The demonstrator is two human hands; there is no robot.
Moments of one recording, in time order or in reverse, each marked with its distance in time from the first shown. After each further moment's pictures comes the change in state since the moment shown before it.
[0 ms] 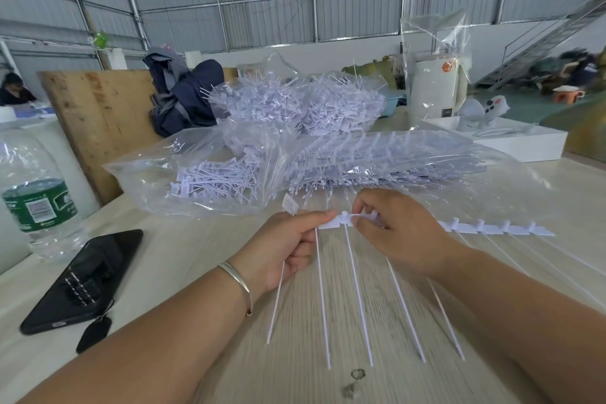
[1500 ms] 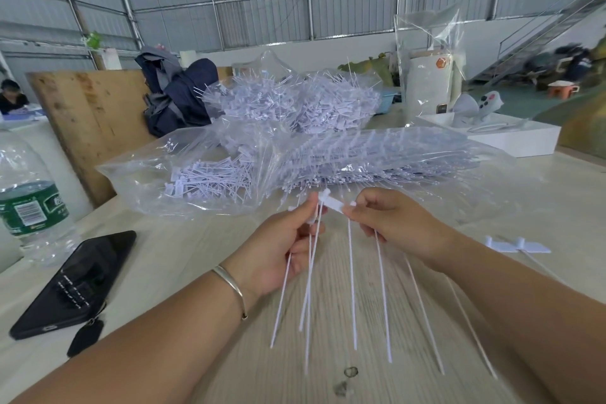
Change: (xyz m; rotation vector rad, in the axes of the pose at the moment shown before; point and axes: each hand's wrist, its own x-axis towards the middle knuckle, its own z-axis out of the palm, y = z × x) left_hand -0.005 0.001 0.007 -0.090 -0.069 -0.027; right_hand 0.000 -0.004 -0.006 0.531 -0.107 0.342
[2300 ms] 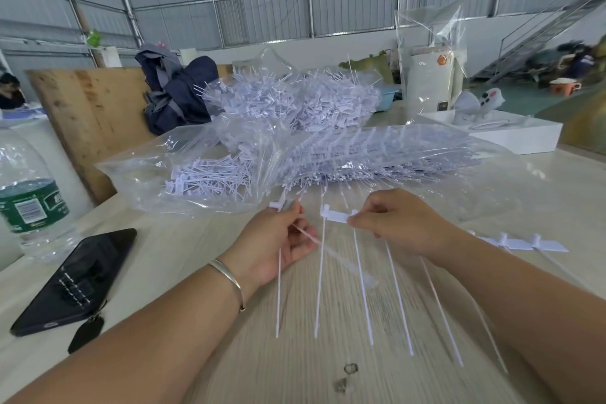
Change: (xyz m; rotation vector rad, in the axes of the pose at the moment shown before) left_hand 0.009 -0.001 -0.010 -0.189 0.193 0.034; right_hand 0.006 0.008 -0.004 -0.245 0.046 0.093
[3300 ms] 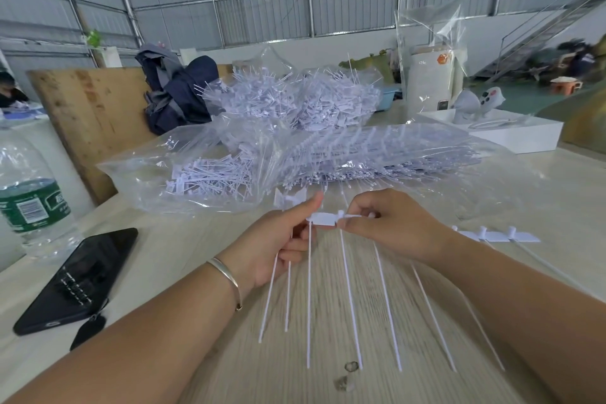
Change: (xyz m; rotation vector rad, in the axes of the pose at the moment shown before) left_hand -0.007 0.006 -0.001 0.314 -0.188 -0.051; right_hand -0.002 -0.002 0.007 -0.002 -0.011 -0.211
